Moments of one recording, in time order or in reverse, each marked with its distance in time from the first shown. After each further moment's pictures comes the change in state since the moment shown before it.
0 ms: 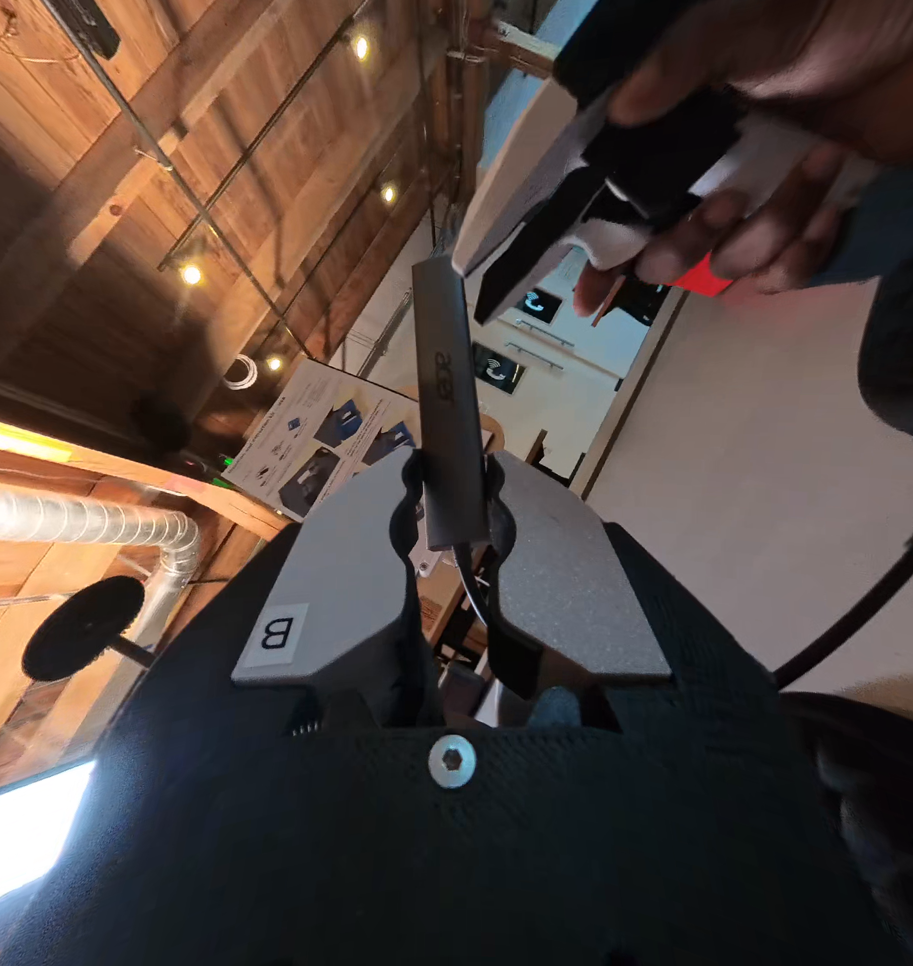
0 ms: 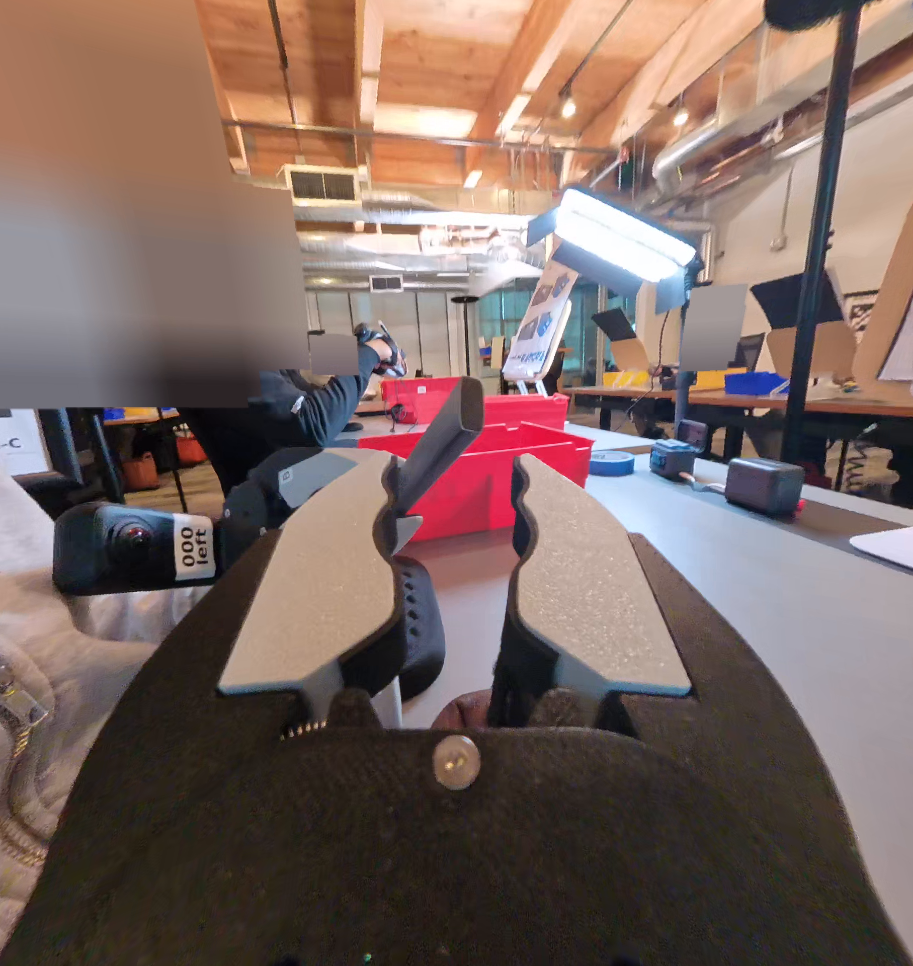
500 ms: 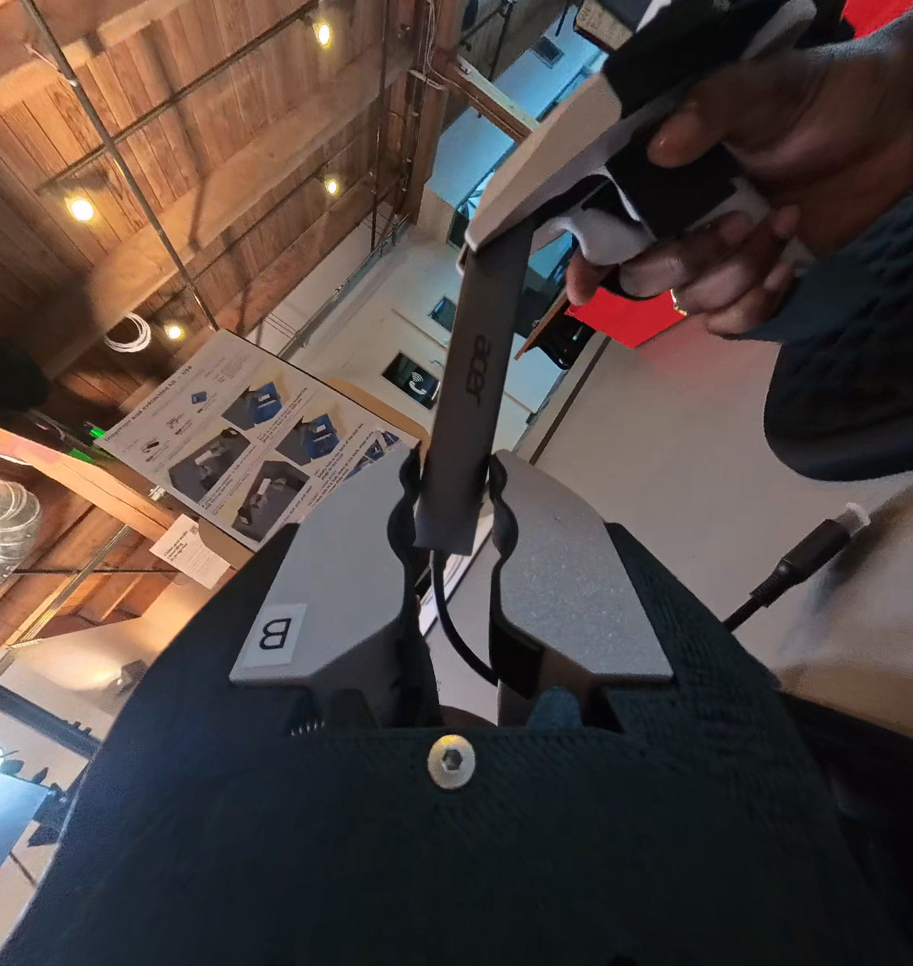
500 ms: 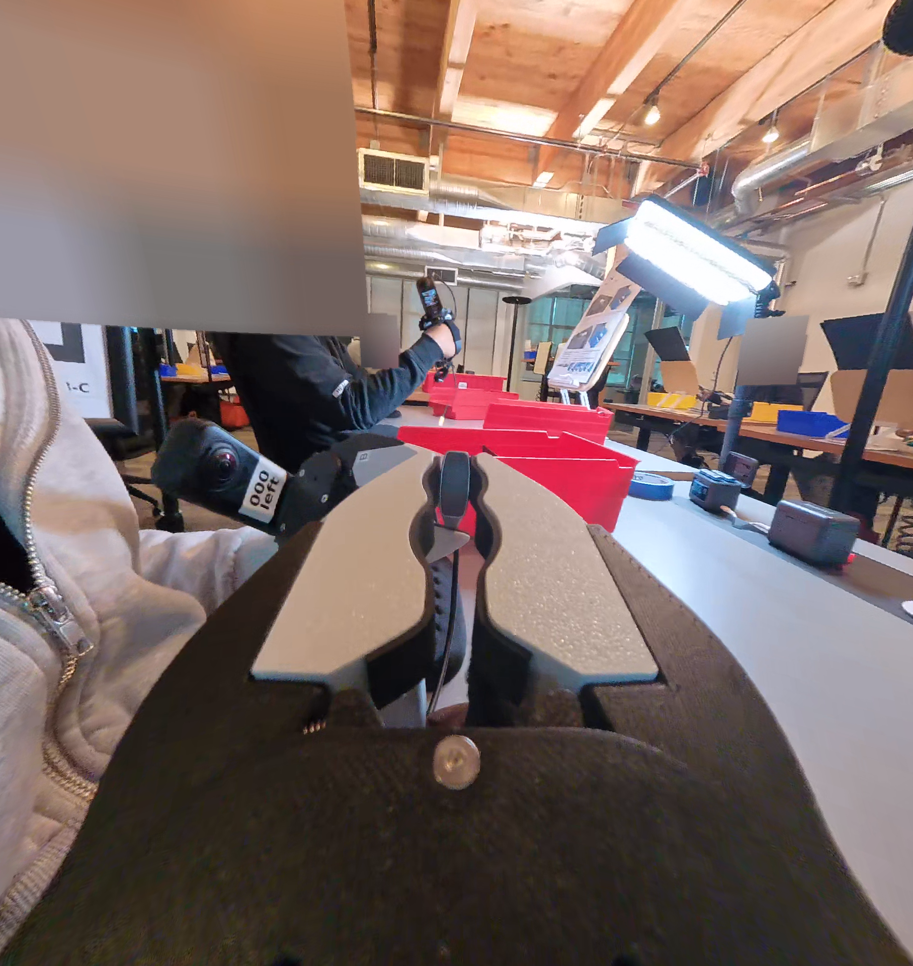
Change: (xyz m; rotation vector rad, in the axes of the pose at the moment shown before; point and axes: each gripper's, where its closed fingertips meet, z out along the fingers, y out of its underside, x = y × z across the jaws) left arm 0.009 0.005 -0.001 0.033 0.120 -0.229; right arm -0.025 0.003 0.000 -0.009 -0.128 -0.082
